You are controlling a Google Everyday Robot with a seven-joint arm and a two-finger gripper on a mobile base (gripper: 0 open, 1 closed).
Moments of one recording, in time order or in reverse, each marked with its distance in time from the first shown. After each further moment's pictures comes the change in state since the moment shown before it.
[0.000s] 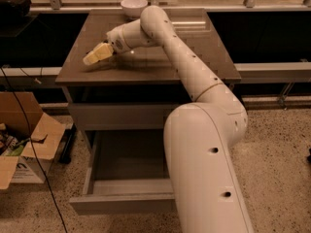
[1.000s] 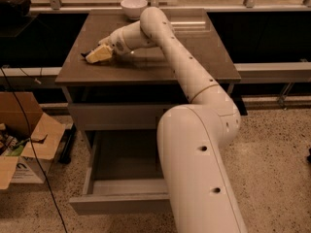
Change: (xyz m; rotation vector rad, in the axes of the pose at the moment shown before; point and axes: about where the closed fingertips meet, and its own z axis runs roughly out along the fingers) arm 0.014 -0.005 0.008 -0.018 0.034 0.001
